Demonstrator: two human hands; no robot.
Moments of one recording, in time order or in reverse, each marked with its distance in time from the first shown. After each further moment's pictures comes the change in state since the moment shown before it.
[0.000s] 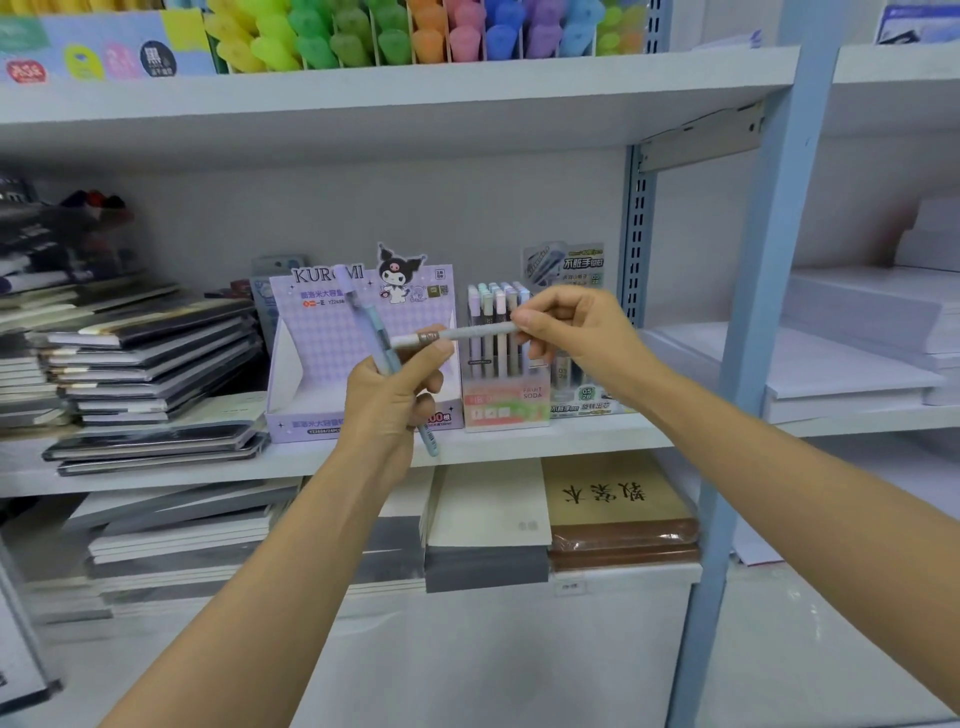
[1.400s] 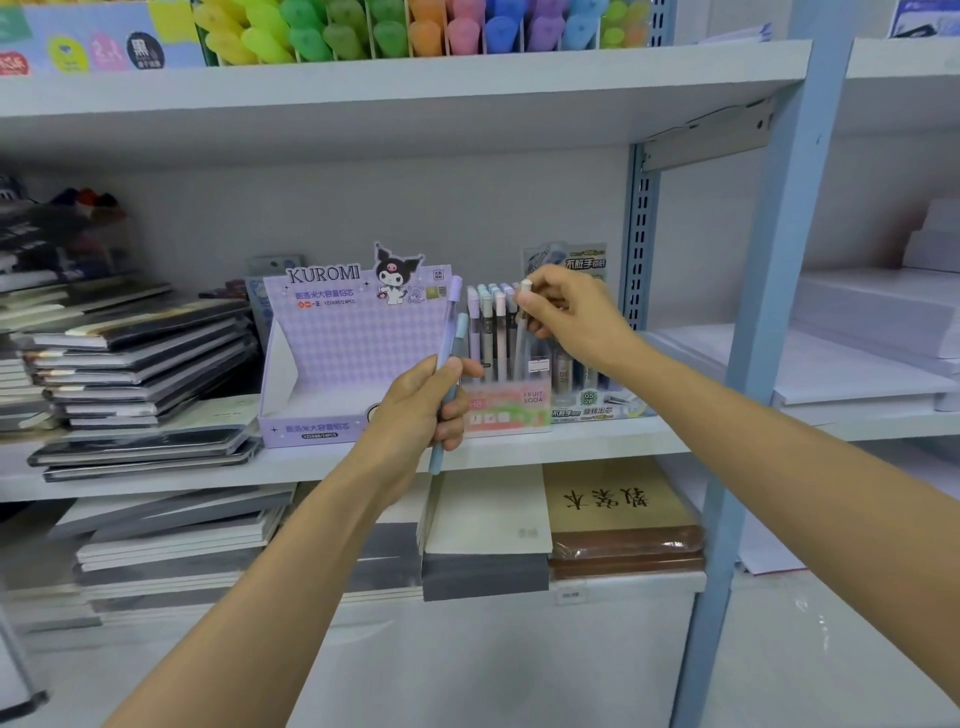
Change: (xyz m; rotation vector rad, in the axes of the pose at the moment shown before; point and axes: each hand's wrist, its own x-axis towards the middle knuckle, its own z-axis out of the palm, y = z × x) left_hand 0.002 -0.014 -0.002 0.300 -0.326 -0.099; right_hand 0.035 0.013 -0.005 -0.541 0.138 -0.061
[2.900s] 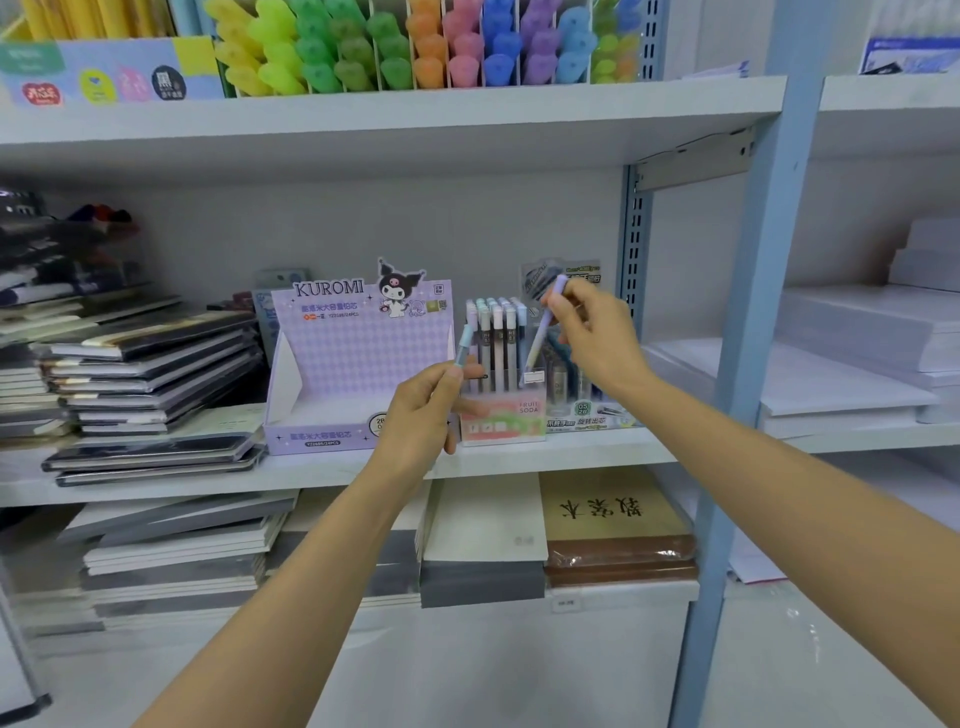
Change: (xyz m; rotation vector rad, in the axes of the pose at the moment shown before) left_hand 0.005 -0.005 0.010 0.203 0.182 0.145; right_hand -0.017 -0.004 -0.009 -0.072 0.183 0.044
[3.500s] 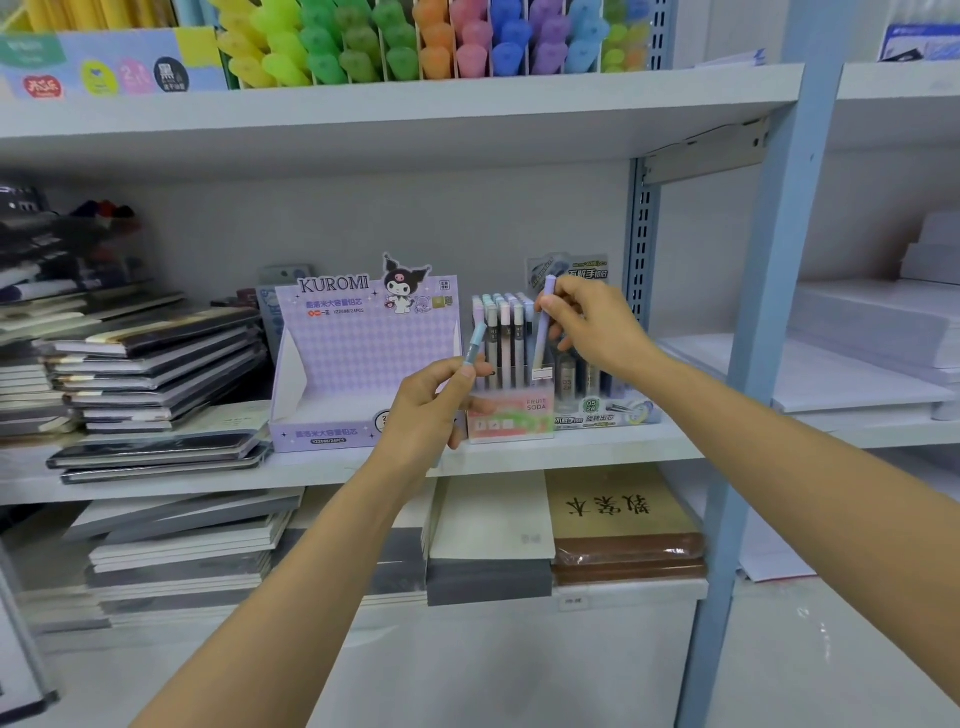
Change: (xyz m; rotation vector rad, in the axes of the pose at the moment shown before) left_hand 0.004 -0.001 -0.005 -0.028 -0.032 -0.033; right_hand 0.016 0.000 0.002 -0.065 -0.183 0.034
